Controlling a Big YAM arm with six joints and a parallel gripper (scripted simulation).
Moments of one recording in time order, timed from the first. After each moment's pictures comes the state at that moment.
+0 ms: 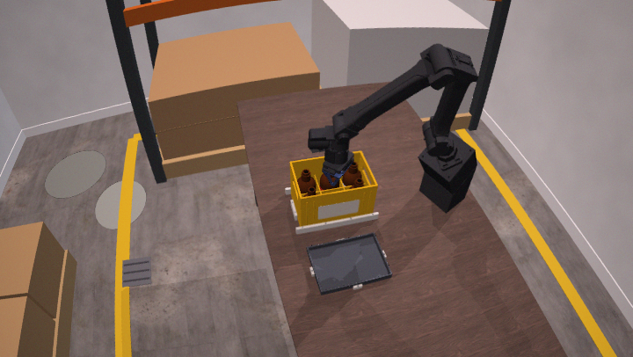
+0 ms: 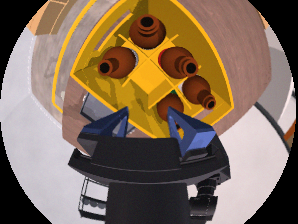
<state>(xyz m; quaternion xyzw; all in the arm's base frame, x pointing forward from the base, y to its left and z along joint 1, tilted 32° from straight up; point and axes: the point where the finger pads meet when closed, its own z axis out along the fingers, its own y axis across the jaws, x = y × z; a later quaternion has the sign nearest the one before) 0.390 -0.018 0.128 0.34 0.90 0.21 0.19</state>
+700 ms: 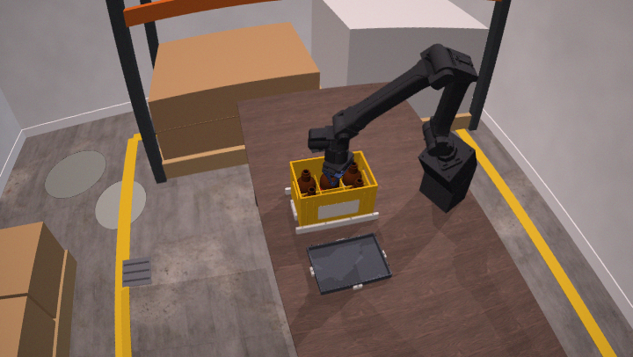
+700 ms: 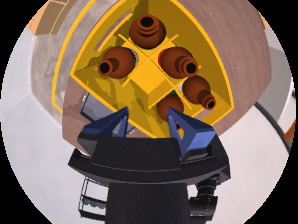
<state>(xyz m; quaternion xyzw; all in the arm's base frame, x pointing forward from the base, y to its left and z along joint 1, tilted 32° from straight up) 0.390 -0.018 0.128 0.34 0.90 0.21 0.19</state>
